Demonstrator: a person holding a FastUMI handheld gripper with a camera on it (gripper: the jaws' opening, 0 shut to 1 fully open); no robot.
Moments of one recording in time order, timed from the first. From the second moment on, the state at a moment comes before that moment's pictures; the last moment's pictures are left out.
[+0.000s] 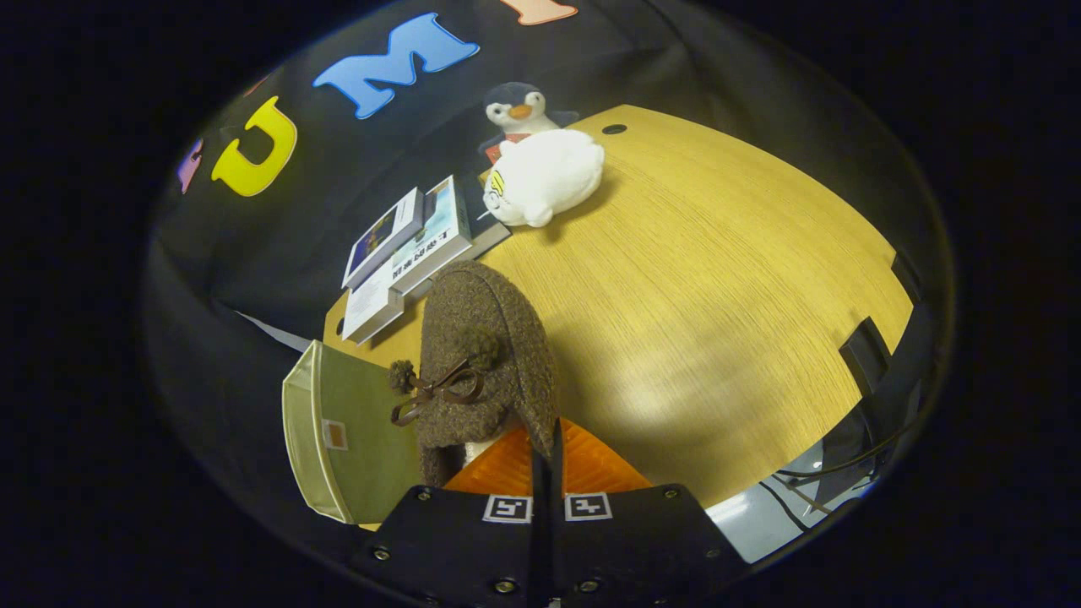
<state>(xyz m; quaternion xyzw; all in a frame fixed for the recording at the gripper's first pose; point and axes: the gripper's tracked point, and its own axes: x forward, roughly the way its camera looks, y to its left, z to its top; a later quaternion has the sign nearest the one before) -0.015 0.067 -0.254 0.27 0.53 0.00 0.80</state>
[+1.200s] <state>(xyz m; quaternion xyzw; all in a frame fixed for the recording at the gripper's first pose) 0.007 0.277 -0.170 0.27 0.51 0.11 0.81</state>
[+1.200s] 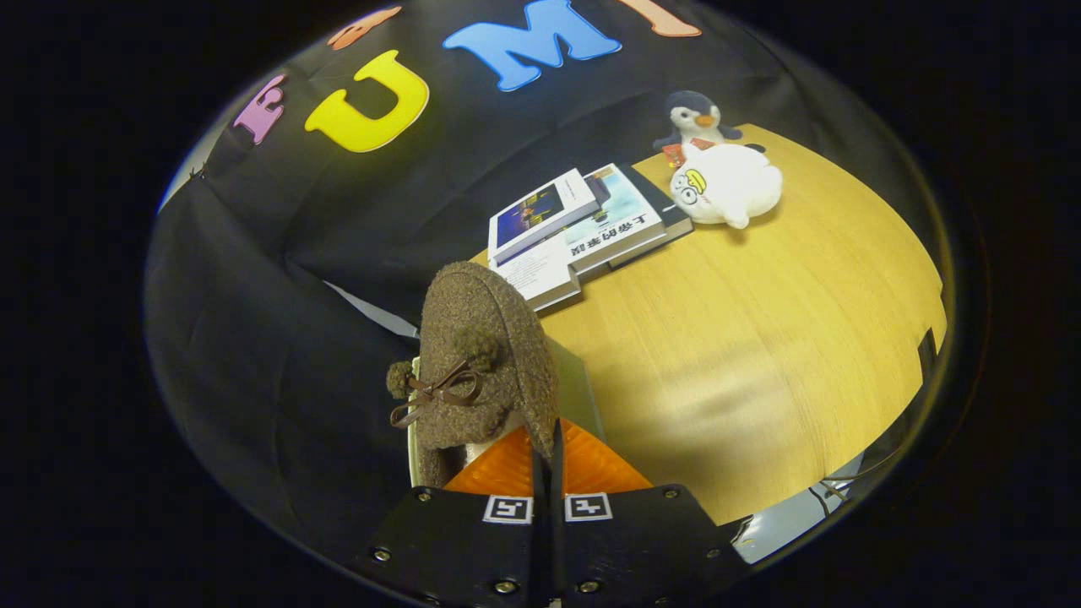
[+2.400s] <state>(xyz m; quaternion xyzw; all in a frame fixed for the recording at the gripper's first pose) -0.008 0.332 -0.155 0.17 0.46 0.16 0.86</state>
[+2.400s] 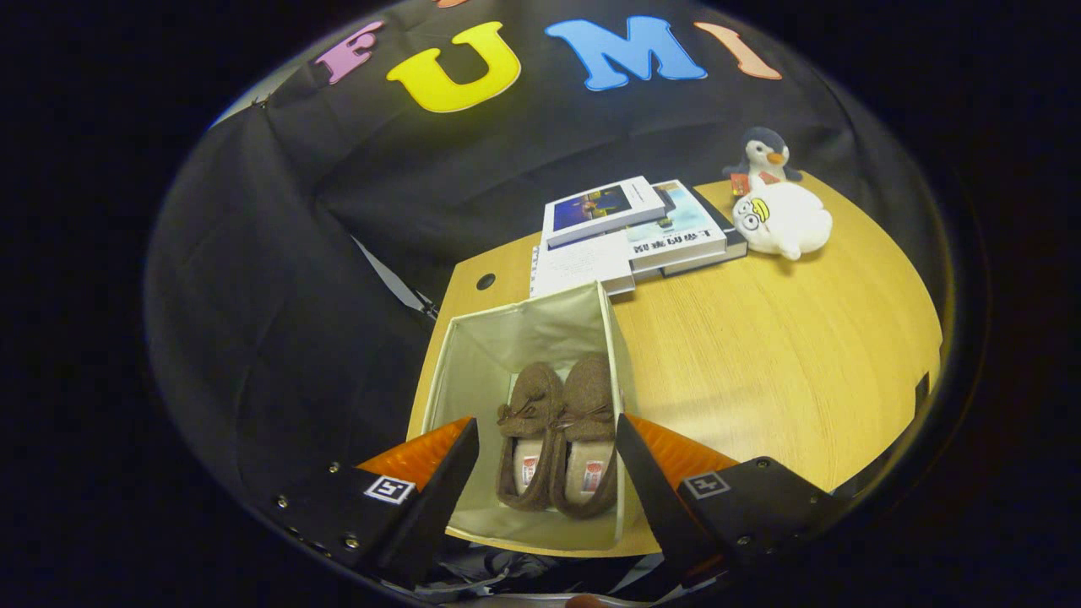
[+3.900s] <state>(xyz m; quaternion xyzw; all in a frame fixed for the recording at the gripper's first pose) 0.015 0.022 -0.041 0.07 0.19 0.05 0.98</state>
